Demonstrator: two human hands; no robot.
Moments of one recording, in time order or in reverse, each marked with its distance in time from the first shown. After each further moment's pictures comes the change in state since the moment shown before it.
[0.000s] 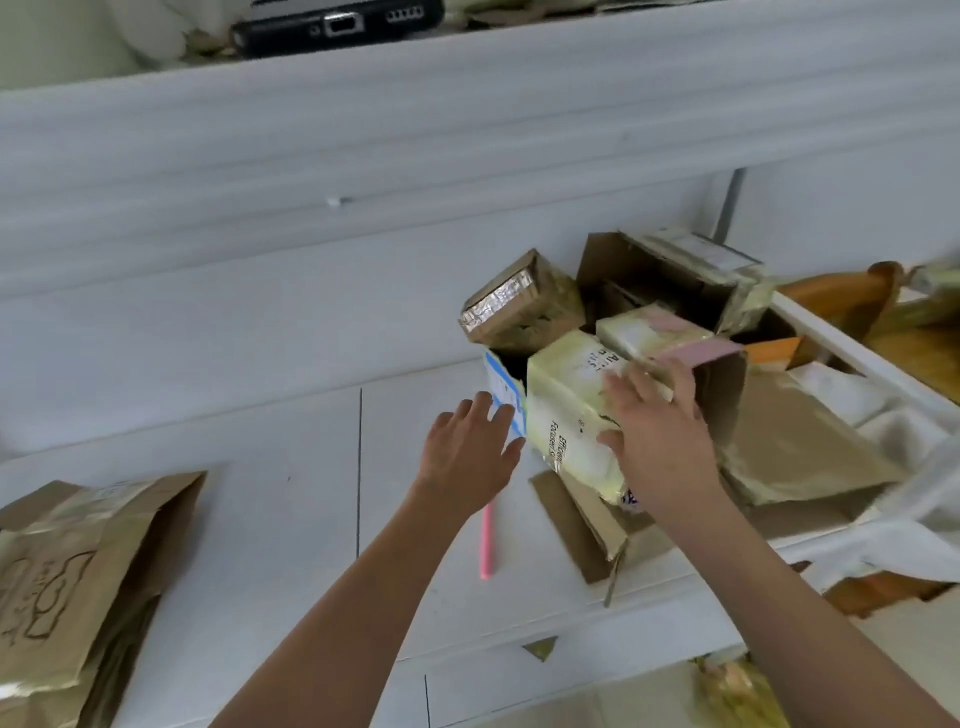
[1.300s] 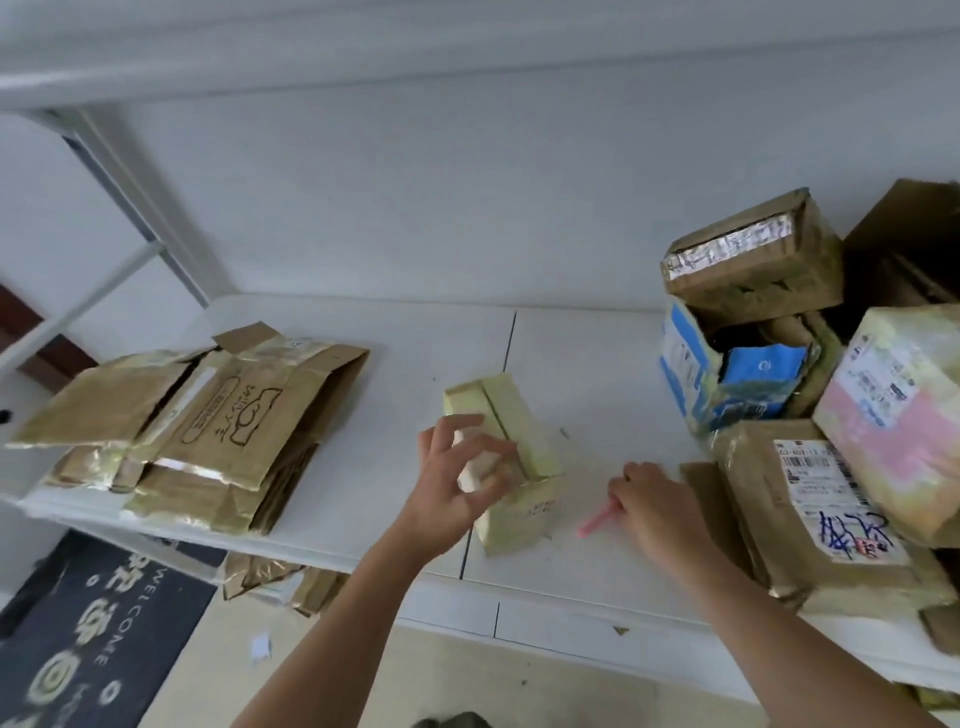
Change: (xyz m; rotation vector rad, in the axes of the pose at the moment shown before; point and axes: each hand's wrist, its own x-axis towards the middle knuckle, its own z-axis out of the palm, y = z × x) left_hand -0.148 -0.099 0.045 -0.932 0.202 -0.504; right_hand -0.011 -0.080 0.185 0.068 -0.392 -0.529
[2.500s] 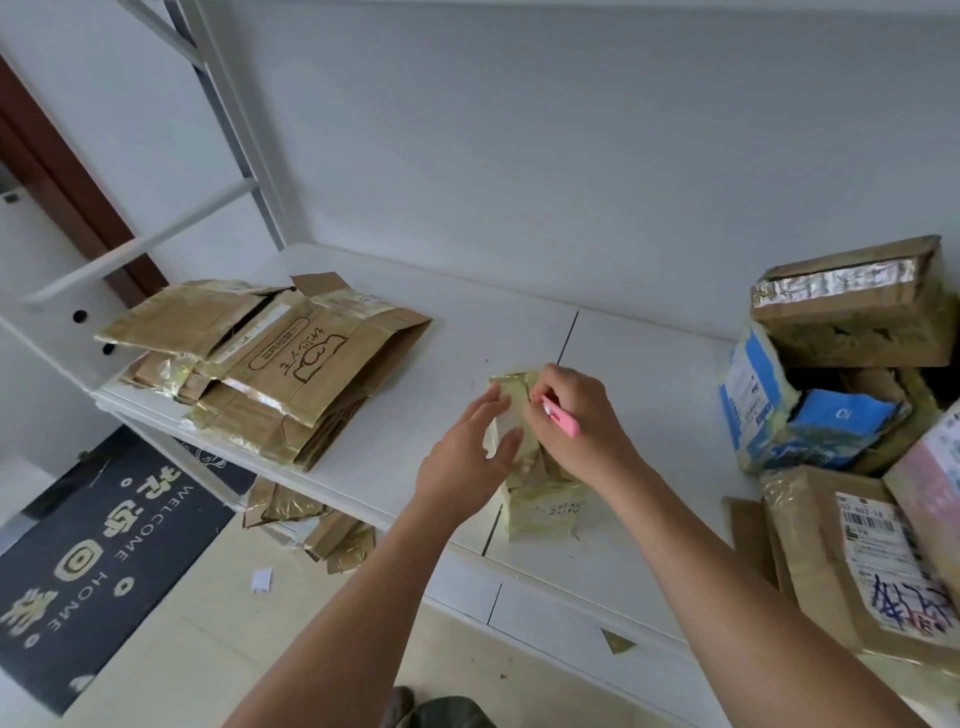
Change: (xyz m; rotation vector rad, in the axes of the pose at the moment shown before) left_hand -0.003 -0.022 -0.009 0.228 0.130 -0.275; right_hand 0.061 -0.140 -0.093 0.666 0.310 -0.377
